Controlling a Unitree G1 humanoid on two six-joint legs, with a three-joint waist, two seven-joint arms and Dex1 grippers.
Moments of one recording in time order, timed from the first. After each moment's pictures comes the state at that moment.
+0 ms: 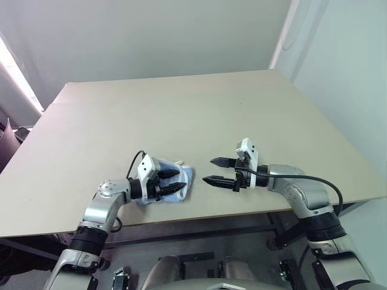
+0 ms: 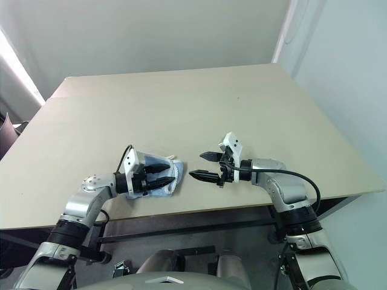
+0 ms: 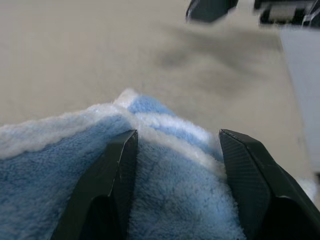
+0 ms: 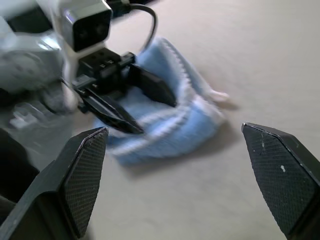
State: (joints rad) left arm -0.25 0.46 -0.10 0.13 -0.38 0.23 -1.07; right arm -0.37 -0.44 0.11 -0.01 0.52 0.69 1.00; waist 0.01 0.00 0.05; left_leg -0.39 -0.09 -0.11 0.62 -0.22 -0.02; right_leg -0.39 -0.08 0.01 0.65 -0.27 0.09
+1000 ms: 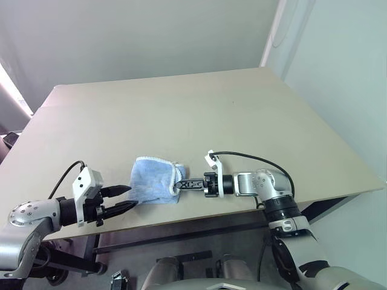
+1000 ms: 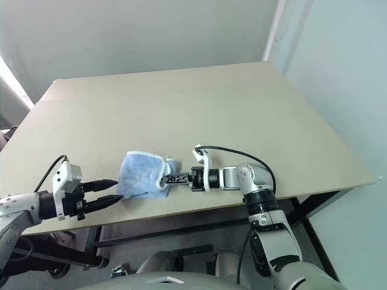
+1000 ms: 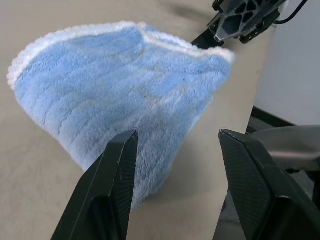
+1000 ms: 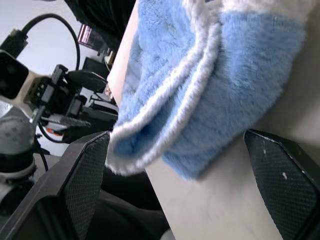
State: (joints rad) left arm 0.22 0.82 0.26 -0.29 -0.54 0.44 -1.08; right arm -0.57 -0.11 0.05 0.34 0.64 1.26 0.75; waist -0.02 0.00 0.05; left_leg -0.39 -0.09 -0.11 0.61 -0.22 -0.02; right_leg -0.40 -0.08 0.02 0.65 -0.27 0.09
